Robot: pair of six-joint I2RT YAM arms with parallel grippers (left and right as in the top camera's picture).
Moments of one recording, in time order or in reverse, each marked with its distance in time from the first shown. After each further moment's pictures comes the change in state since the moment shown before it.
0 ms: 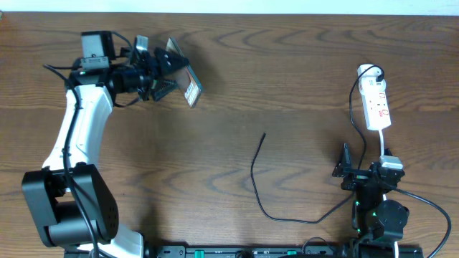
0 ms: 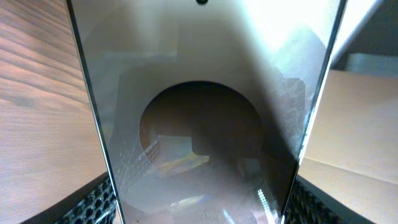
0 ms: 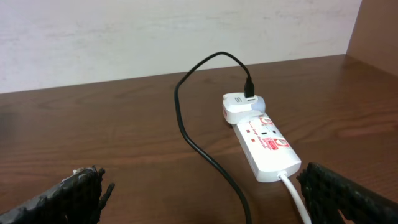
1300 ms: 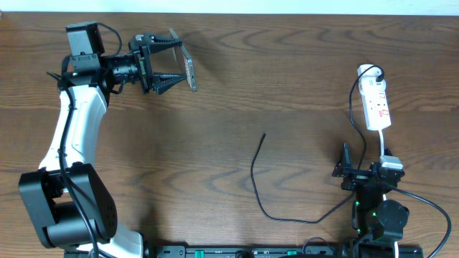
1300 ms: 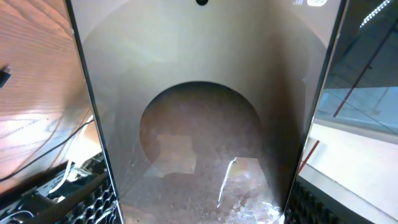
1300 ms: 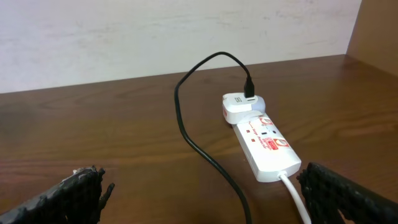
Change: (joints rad) left arm 0.030 0.000 0.000 0.216 0.330 -0.614; right arm 0.000 0.000 0.000 0.000 0.000 0.000
